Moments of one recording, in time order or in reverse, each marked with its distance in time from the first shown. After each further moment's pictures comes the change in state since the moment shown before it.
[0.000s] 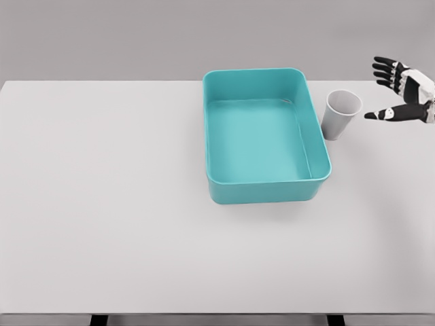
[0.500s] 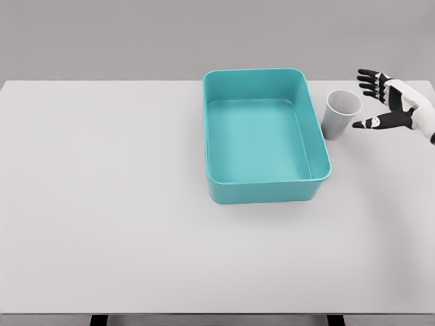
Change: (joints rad) left arm 0.000 0.000 0.000 0.000 0.000 0.000 0.000; right arm -0.029 0.014 0.076 0.059 0.021 -0.004 0.000
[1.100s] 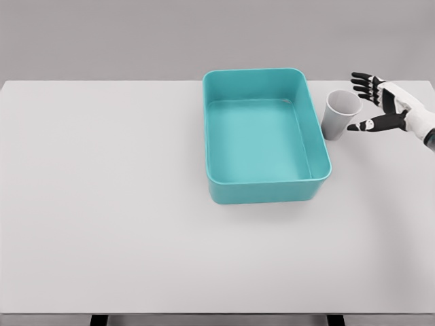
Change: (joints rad) left arm 0.000 0.000 0.000 0.000 0.000 0.000 0.000; right arm 0.000 0.022 0.002 0.004 0.033 -0.007 0.000
